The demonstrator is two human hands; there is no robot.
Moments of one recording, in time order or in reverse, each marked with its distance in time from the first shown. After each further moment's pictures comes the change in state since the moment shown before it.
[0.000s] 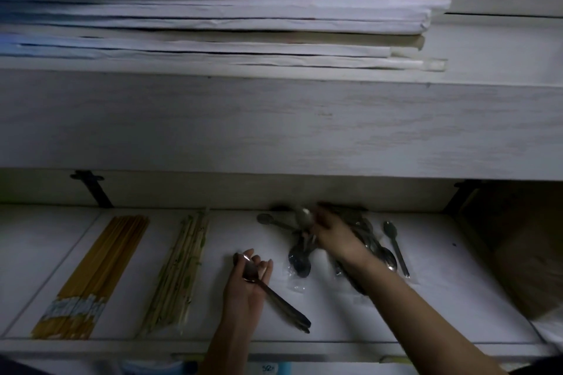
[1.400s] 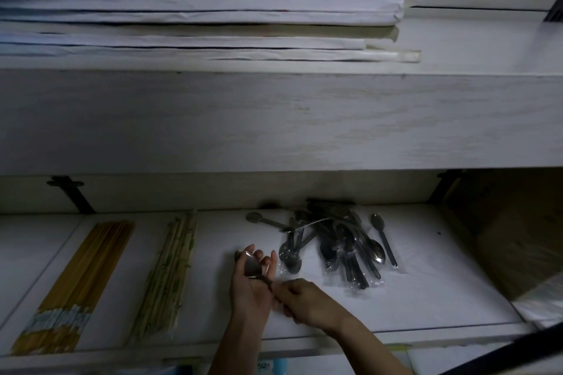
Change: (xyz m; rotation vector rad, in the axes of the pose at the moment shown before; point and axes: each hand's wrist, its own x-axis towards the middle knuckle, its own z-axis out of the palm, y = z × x) left_hand -0.004 -0.020 0.012 -0.060 -0.010 -0.019; right_hand -0.060 0.039 0.046 -0.099 -0.354 0.181
